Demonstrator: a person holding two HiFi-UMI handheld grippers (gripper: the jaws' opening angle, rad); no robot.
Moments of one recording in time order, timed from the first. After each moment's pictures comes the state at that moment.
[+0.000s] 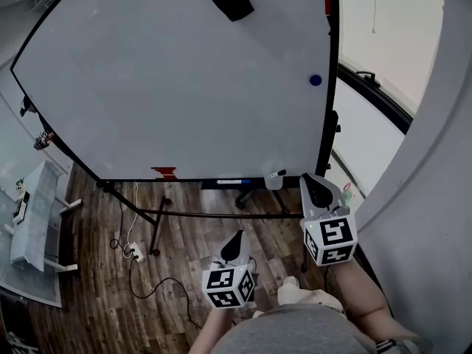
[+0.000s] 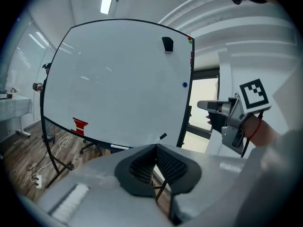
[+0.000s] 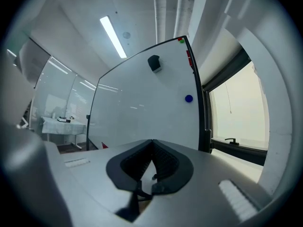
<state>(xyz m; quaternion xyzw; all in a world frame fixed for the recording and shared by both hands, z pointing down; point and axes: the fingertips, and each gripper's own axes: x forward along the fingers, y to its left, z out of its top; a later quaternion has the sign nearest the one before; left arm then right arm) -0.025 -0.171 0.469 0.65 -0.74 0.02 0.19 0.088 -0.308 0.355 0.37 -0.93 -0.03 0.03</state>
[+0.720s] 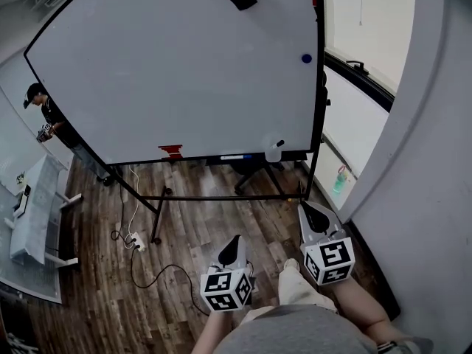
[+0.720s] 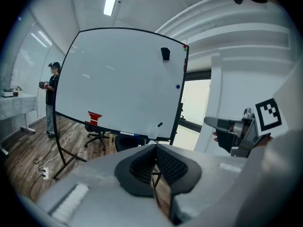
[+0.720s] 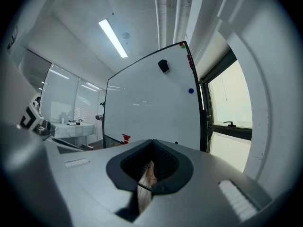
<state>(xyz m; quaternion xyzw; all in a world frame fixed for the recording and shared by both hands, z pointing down) 0.004 -0.034 0.481 0.65 -0.73 0.02 0.21 0.135 -0.144 0.414 0.35 -0.94 0.03 0.05</state>
